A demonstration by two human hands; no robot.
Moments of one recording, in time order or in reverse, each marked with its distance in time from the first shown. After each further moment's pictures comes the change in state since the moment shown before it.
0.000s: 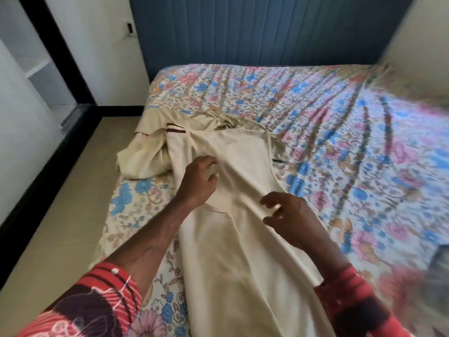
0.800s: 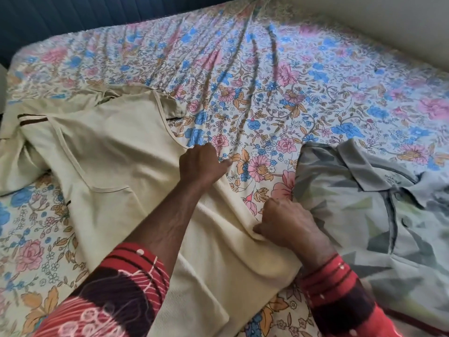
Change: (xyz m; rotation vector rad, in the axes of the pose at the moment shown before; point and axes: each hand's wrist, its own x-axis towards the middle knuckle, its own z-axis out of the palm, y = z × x) left_hand -0.068 0.202 0.172 0.469 -0.437 0.037; right_hand -0.181 0.109 -0.041 -0.333 -0.166 0.569
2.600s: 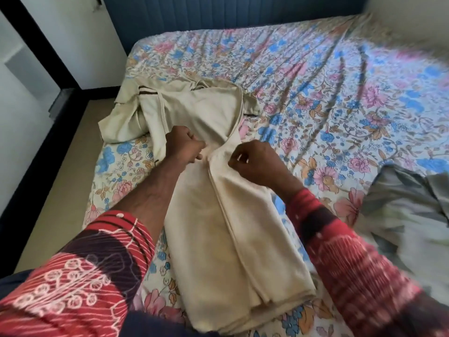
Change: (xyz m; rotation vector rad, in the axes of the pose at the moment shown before) left_hand -0.039 -0.177 -0.061 -0.740 0.315 -0.515; right_hand 0.068 -0.152 -0.017 0.379 0.294 -0.702
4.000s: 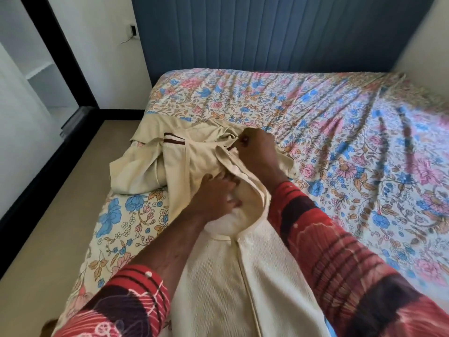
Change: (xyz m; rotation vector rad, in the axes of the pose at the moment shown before) left_hand 0.129 -0.028 0.026 0.686 -0.279 0.716; right_hand 0.260 -0.034 0.021 -0.018 0.310 -0.019
